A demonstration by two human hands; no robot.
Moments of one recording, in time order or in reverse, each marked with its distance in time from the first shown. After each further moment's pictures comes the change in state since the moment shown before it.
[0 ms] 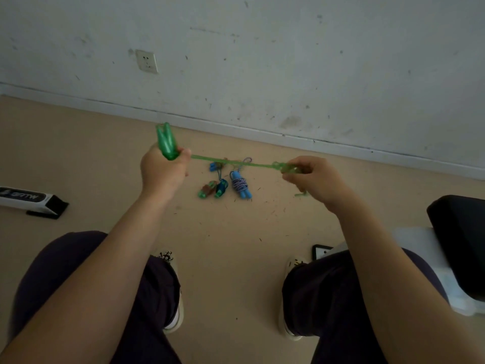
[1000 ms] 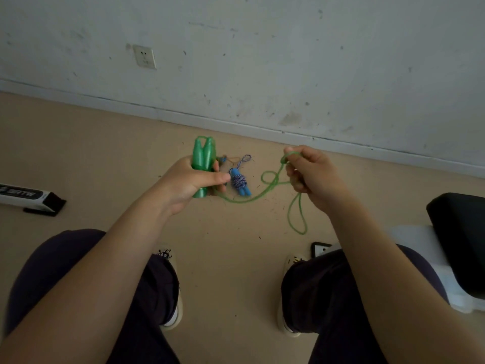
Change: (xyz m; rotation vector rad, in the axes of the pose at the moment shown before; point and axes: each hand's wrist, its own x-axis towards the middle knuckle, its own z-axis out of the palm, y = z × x) left_hand -0.028 0.023 0.000 -0.308 -0.765 -0.172; right_hand -0.003 -0.013 0.014 0.483 0.043 0.067
